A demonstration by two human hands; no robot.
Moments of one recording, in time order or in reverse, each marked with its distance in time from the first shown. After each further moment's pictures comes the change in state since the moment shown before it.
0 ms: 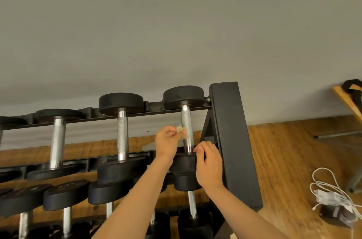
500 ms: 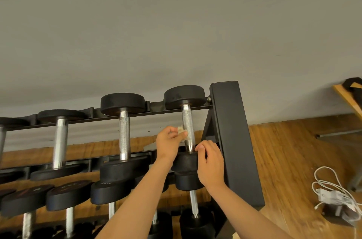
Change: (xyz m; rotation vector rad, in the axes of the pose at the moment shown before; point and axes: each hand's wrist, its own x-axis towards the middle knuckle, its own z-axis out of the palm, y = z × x) left_hand -0.001 -0.009 -0.007 0.093 -0.043 0.057; right_hand -0.001 0.001 0.001 0.011 -0.004 0.016
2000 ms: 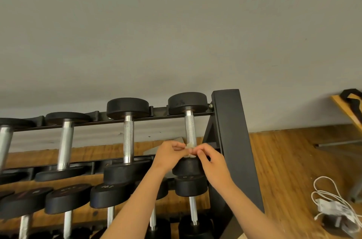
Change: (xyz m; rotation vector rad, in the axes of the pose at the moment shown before) left_hand -0.016 0.008 -0.023 0.285 -0.286 0.004; right_hand 0.013 -0.029 -0.030 0.154 -0.374 0.181
